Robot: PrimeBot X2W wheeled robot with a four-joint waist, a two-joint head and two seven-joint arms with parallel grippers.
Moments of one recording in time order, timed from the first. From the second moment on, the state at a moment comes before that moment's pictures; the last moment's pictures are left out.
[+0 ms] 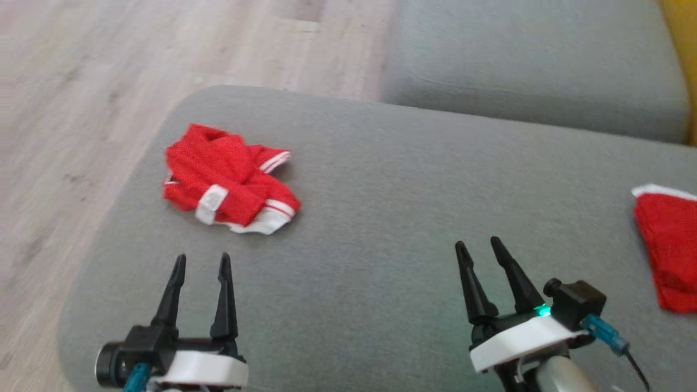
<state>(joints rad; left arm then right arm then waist) 0.00 0.05 -0.13 0.23 -0.18 -0.03 -0.26 -0.05 -0.05 0.29 0.32 0.38 0.13 -0.25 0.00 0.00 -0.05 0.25</state>
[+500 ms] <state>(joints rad) 0.05 0.05 -0.12 0.25 -0.17 -0.04 -0.26 -0.01 -0.05 0.36 0.33 0.42 0.13 -0.25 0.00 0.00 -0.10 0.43</state>
